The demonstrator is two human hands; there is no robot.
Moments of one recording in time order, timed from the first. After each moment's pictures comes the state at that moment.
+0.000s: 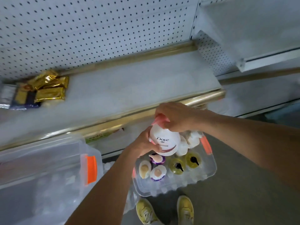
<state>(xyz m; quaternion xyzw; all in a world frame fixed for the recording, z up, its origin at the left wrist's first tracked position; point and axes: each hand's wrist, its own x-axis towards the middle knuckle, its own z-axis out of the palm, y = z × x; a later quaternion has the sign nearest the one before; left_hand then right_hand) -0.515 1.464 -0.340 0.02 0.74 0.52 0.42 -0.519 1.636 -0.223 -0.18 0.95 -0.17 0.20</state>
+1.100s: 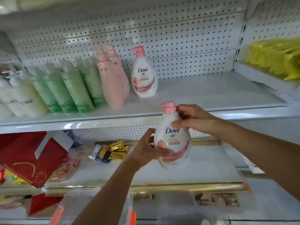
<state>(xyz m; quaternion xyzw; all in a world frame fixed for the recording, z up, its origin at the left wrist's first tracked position) -0.530 1.384 0.031 0.11 0.75 0.64 0.13 -0.551 1.606 0.114 -0.19 0.81 -0.55 0.08</state>
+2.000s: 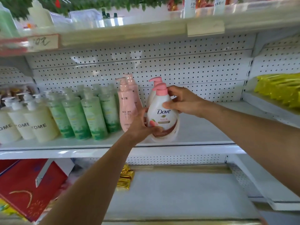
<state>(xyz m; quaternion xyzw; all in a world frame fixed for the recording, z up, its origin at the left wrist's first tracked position) -0.648 1.325 0.143 0.16 0.80 0.58 -0.03 -0.648 1.527 0.223 -0.23 0.84 -0.50 -0.03</state>
